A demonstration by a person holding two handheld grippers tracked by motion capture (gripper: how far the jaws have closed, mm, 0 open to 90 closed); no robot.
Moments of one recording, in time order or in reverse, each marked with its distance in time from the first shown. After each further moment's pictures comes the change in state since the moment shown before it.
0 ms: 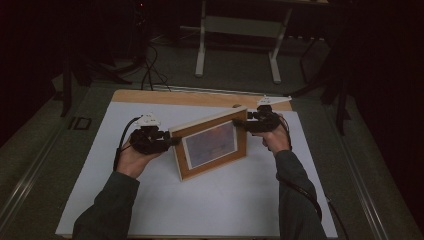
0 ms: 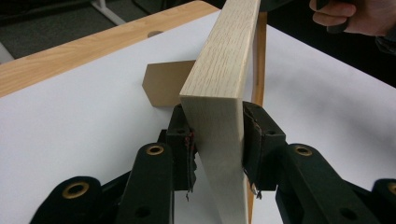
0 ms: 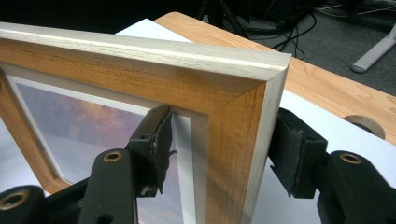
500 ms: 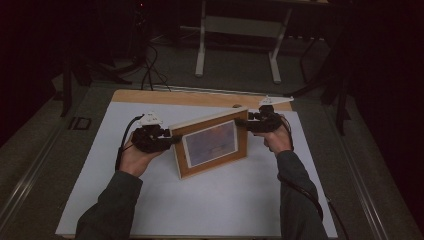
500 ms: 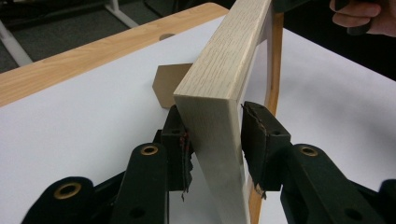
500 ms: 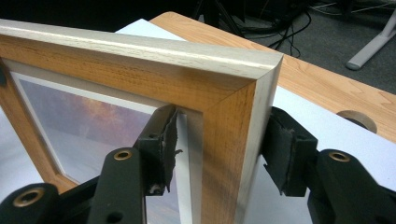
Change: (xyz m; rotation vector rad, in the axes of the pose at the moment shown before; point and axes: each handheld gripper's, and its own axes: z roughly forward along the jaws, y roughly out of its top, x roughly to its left) left arm 0.000 0.003 0.005 0.001 0.049 0.008; right arm -0.001 -0.002 -0.005 0.005 -0.018 0.012
